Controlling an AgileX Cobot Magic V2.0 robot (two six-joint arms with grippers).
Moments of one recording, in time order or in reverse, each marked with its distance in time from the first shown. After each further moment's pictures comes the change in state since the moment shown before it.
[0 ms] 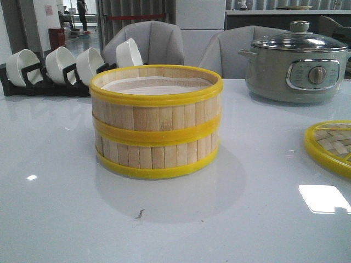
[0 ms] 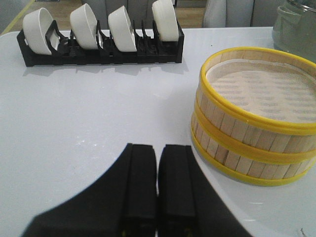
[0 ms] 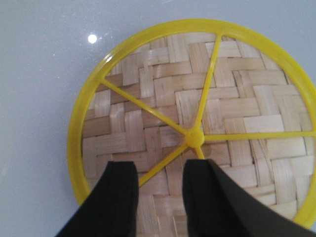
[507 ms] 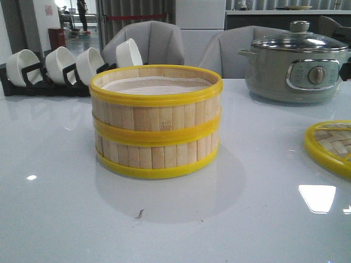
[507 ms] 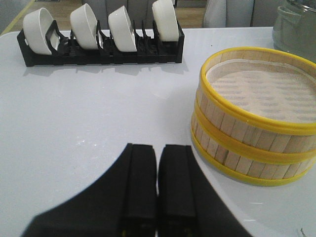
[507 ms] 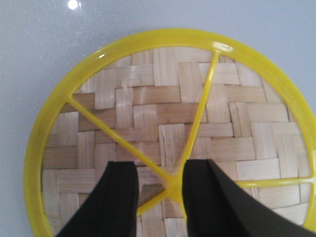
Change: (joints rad) left arm 0.000 0.000 0.000 0.000 0.000 0.000; right arm 0.000 0.184 -0.186 -0.099 0.092 0.000
